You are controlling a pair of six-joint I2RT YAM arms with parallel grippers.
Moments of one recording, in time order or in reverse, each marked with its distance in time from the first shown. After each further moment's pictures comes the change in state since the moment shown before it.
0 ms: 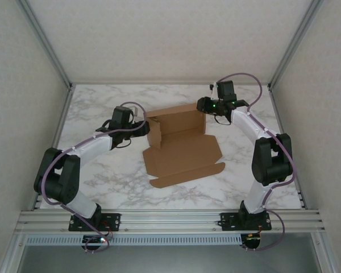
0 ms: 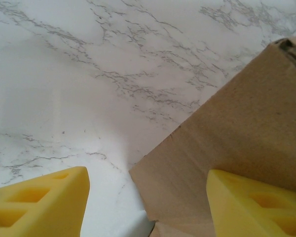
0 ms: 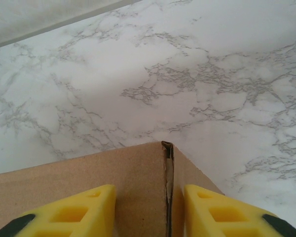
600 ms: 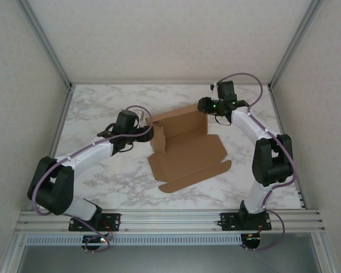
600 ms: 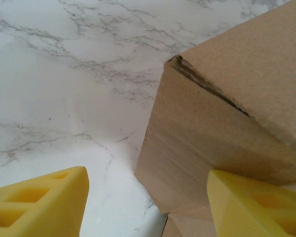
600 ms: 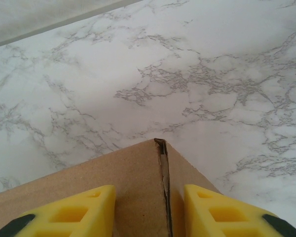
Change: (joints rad) left arm -0.103 -0.105 -0.029 -0.076 -0.090 0.076; right arm 0.000 -0.009 -0.006 -0.003 0.026 -0.004
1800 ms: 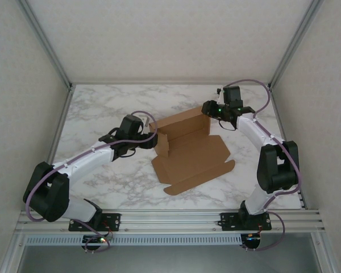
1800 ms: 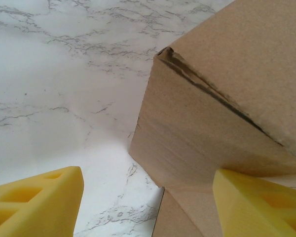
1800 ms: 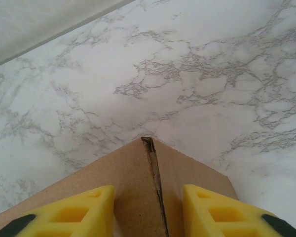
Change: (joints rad) left arm -0.081 -0.061 -0.020 -0.072 -0.024 0.009; right arm -0.045 -0.097 -0.137 0.067 -0.041 0.081
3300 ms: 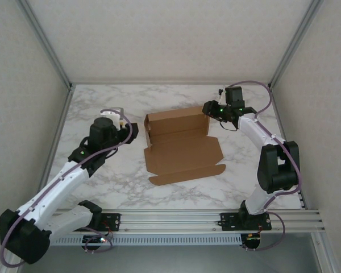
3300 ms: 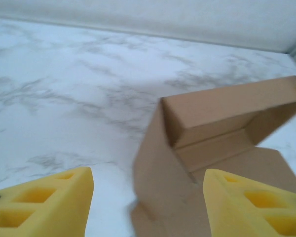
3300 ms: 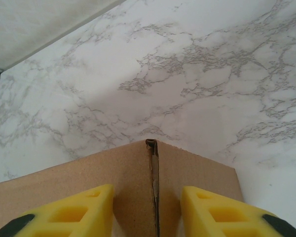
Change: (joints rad) left arm 0.112 -0.381 -0.087 0.015 -0.098 -0.001; right arm -0.018 -0.002 -0.006 -0.004 -0.049 0.040
